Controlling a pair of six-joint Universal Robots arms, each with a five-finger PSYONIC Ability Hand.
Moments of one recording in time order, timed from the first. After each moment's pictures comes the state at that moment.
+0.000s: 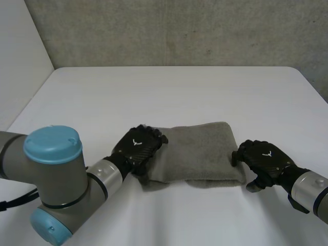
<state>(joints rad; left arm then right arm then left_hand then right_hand) 4.16 -2.03 -1.71 3.41 -1.32 3.38 1.55 -1.32 2.04 -0.15 0.91 2.64 0.26 0.26 0.23 0.23 0.07 0.69 0.70 0.22 0.25 0.52</state>
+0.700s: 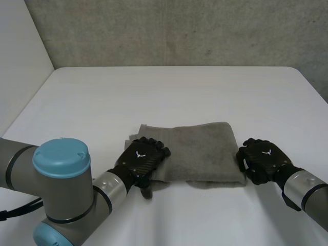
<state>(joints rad) 4.11 -2.03 -1.75 3.41 -1.37 3.37 1.61 -1.25 2.03 -0.29 1.05 2.76 0.26 0.26 0.23 0.23 0.07 1.32 1.32 0.22 0.25 1.15</state>
